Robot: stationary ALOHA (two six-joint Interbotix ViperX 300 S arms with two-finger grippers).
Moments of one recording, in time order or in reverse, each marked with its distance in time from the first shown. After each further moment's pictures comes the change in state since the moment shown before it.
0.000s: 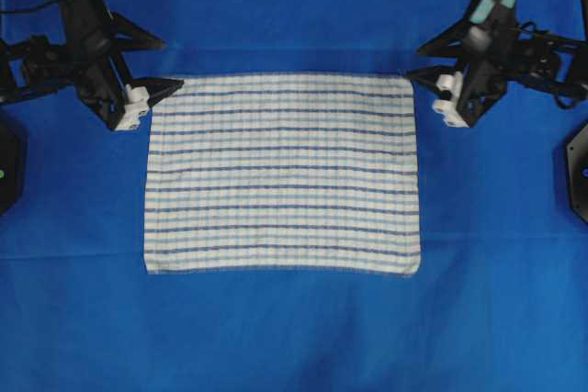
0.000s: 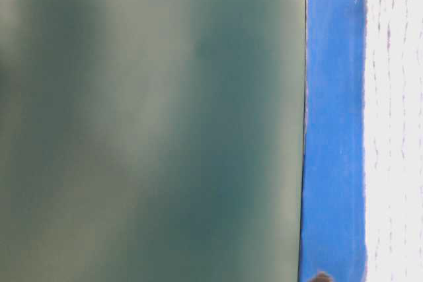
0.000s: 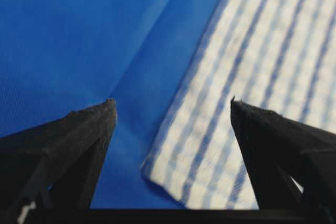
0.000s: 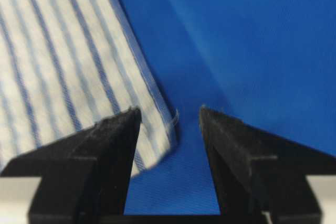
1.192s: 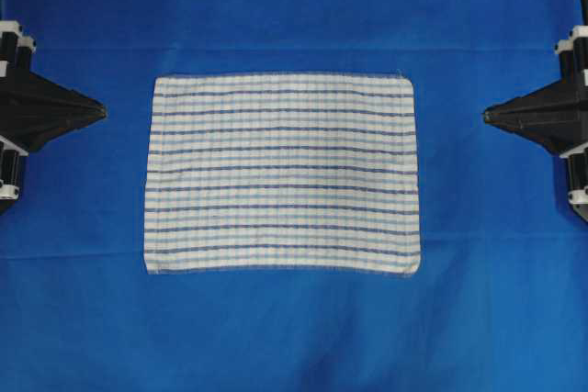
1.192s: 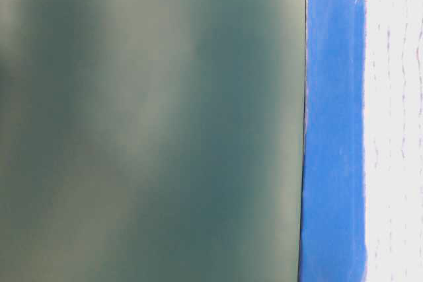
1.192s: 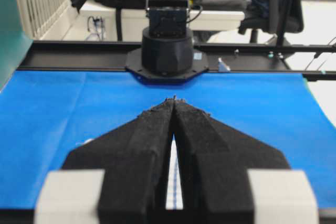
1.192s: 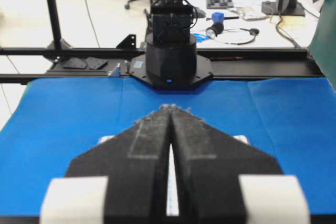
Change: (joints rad) left arm -0.431 -0.801 0.017 0.023 0.094 0.048; right arm 0.446 -0.795 0.087 -0.003 -0.060 -0.055
